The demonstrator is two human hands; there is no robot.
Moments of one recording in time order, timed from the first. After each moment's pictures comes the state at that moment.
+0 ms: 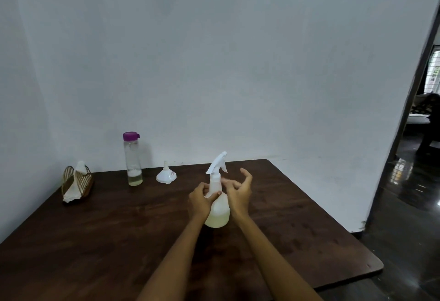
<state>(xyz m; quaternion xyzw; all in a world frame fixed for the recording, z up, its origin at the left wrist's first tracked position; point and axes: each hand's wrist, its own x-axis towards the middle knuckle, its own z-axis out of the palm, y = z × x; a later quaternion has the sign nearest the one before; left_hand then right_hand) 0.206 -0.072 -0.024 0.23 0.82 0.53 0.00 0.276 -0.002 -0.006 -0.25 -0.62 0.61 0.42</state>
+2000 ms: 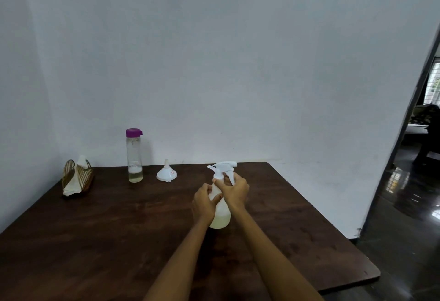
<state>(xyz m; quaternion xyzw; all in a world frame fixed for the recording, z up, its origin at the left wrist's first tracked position) 0.215 -0.065 -0.030 0.24 0.83 0.50 -0.05 0.261 0.003 0.002 -0.30 -0.74 0.45 0.41</state>
